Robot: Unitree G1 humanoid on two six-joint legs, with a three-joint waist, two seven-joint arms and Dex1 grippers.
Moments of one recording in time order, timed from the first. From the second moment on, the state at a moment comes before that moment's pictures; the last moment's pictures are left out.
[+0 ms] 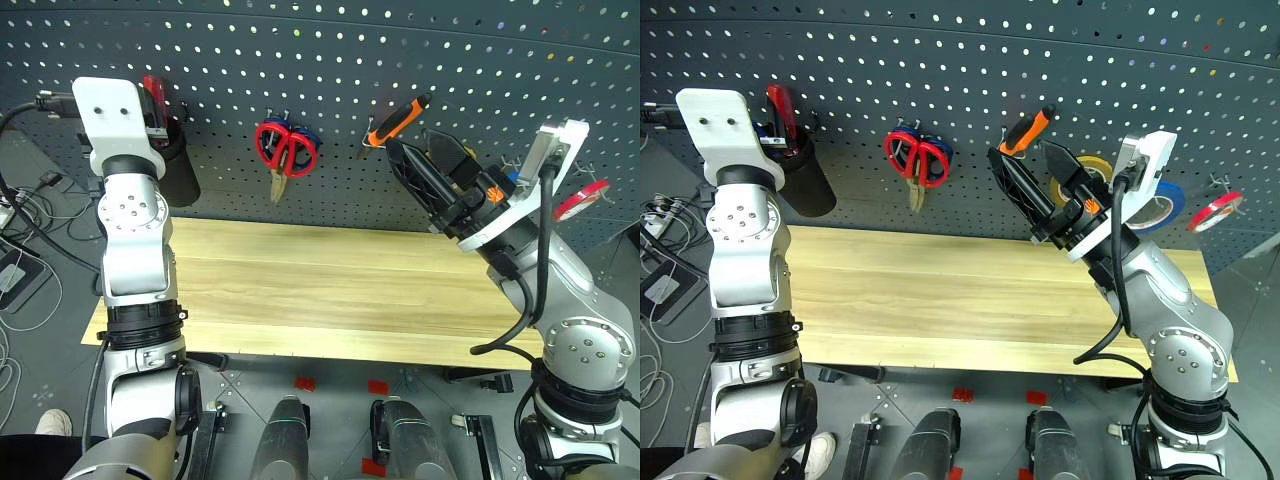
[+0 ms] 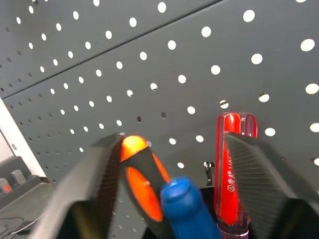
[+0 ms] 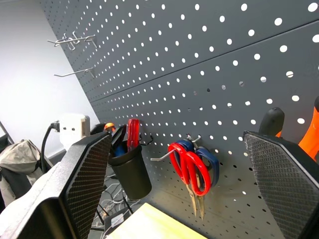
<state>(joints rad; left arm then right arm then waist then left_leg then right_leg) -0.72 0.42 0.28 0.01 0.12 0.32 0.13 -0.49 -0.33 -0.13 -0.66 1.08 0.66 0.05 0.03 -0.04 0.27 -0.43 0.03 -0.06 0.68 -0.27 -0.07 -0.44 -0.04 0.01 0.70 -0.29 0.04</state>
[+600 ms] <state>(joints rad) -0.61 0.36 0.22 -0.27 -0.05 0.43 -0.06 -0.44 -0.40 -0.14 -0.66 1.04 0.66 0.05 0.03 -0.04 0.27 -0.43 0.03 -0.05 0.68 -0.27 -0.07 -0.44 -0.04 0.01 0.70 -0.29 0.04</state>
